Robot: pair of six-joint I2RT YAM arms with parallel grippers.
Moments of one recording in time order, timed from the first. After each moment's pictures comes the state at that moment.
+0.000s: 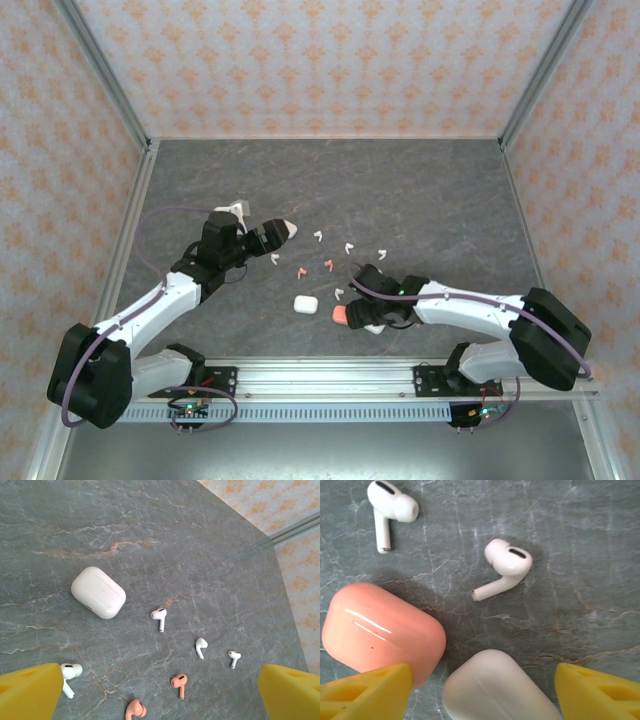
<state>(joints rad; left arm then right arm) -0.34 1.15 0.61 -0.01 0.15 -0.73 0.94 1.30 0.63 -0.56 0.04 0.67</state>
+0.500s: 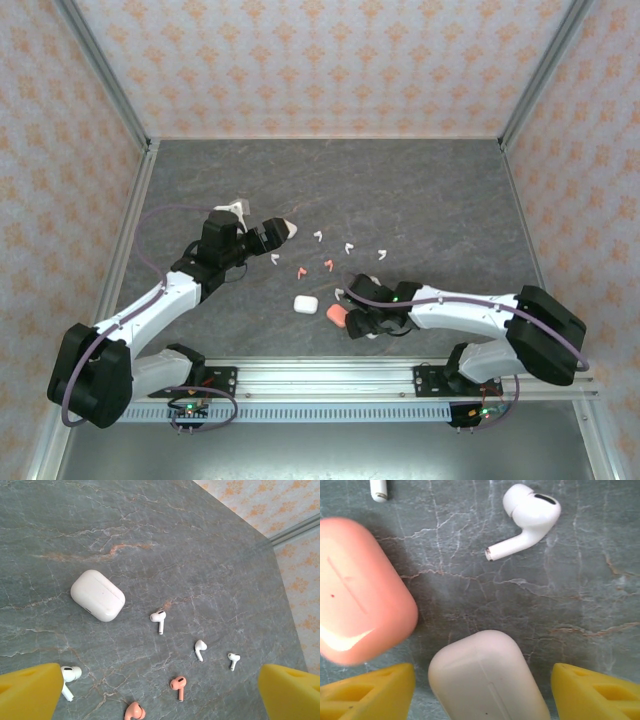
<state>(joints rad) -0.34 1.15 0.62 -0.01 0.15 -0.73 1.02 1.32 0.63 -0.61 0.07 0.71</state>
